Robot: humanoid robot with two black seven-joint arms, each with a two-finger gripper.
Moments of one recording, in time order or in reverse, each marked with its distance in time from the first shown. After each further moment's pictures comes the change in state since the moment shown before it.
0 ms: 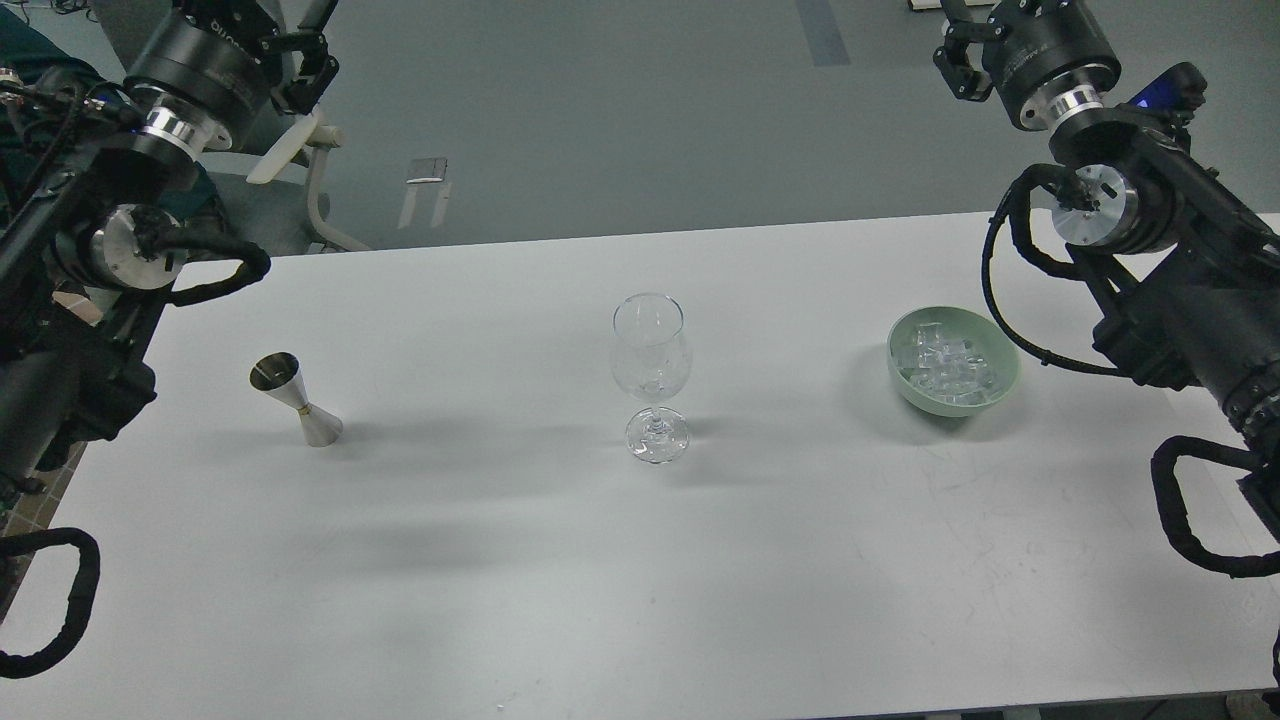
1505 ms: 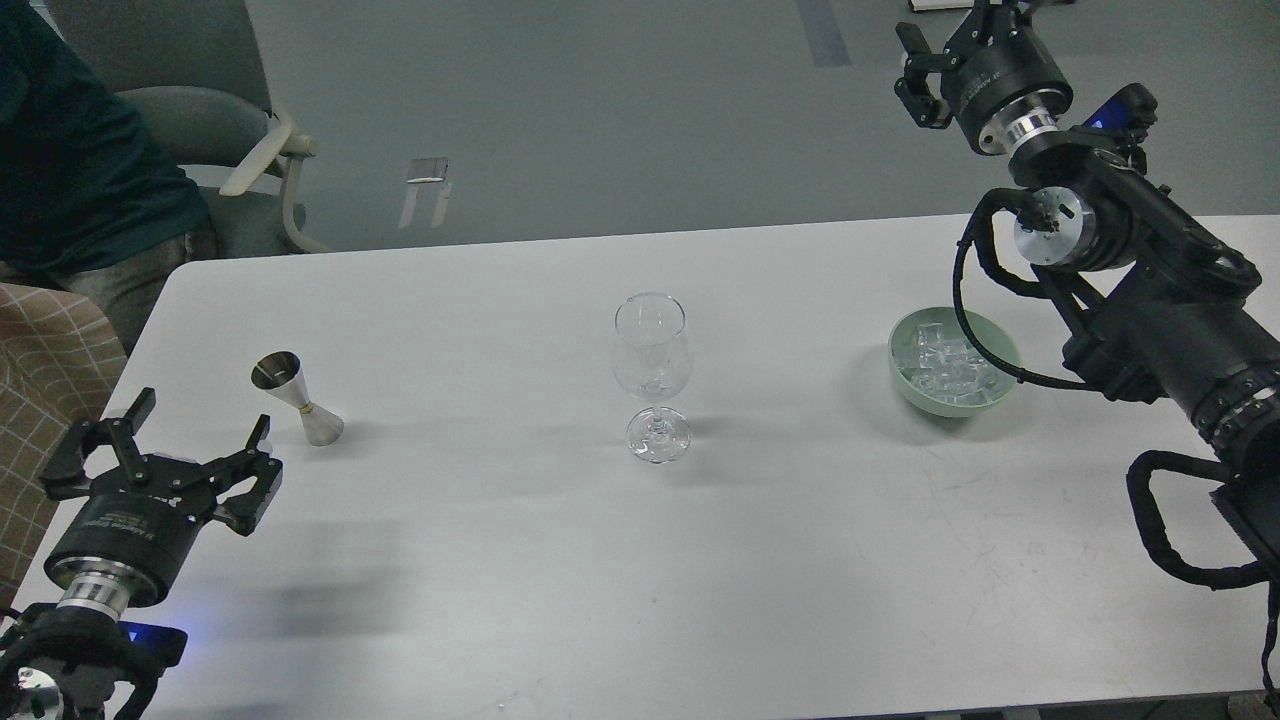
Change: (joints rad) left arm 1.222 -0.257 -0.734 -0.818 -0.512 0.302 0.395; right arm -0.011 0.041 -0.051 -0.003 -0.005 -0.016 0.000
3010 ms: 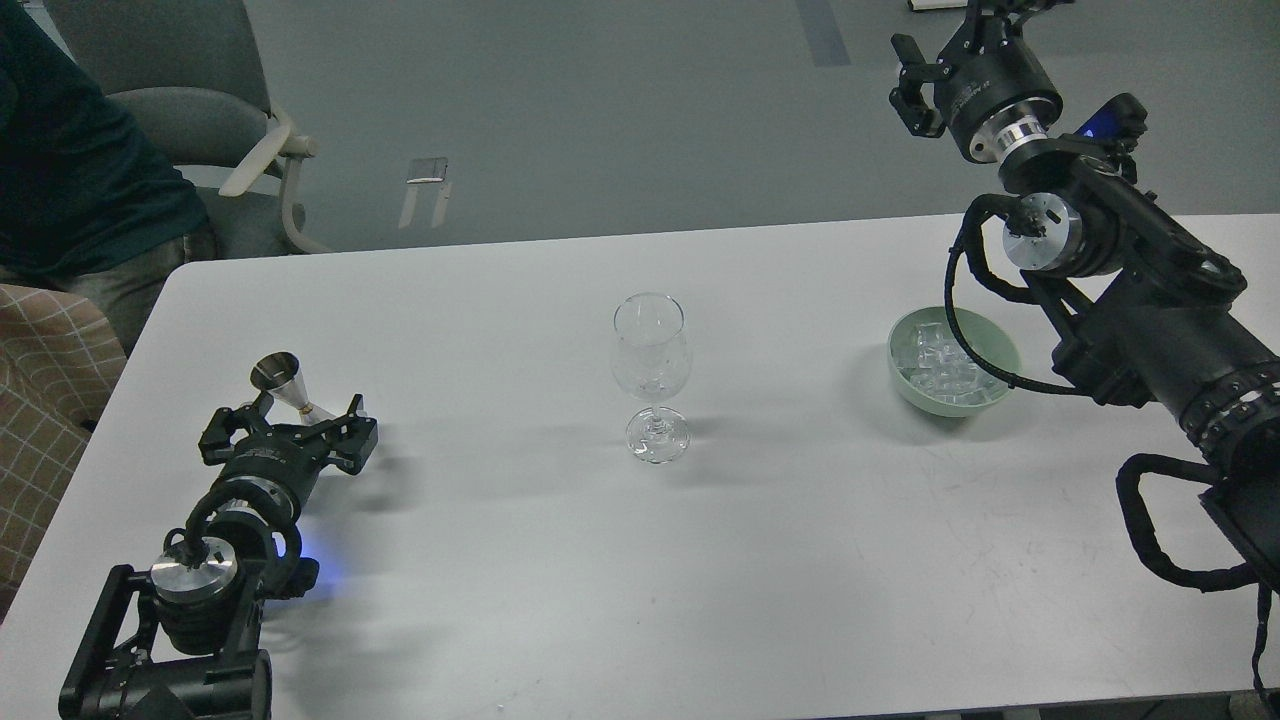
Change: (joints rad) left arm -0.475 -0.207 -0.005 0.623 0.121 0.030 -0.002; right arm 0.000 0.020 -0.001 -0.013 -0.003 -0.025 0.000
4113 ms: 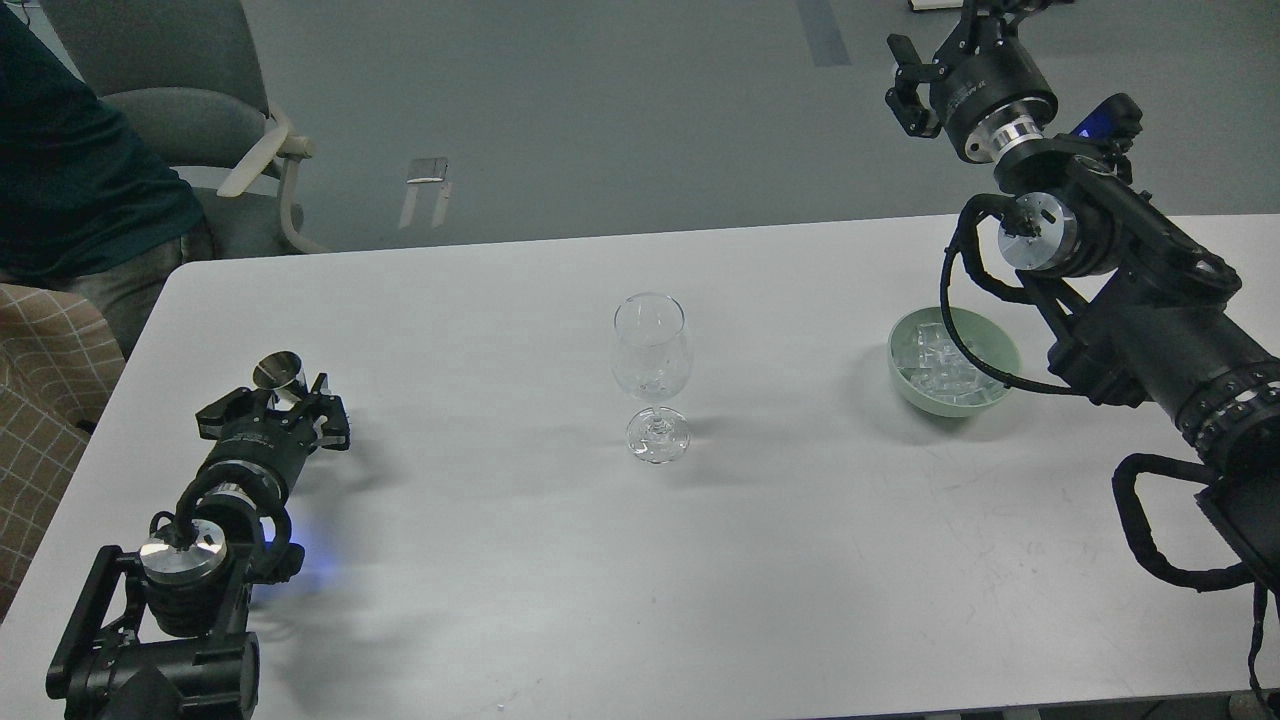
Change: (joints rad) left arm -0.034 0.033 0.010 0.026 0.002 -0.001 -0.013; right arm 0.002 0.006 0.000 0.000 0.000 -0.008 0.000
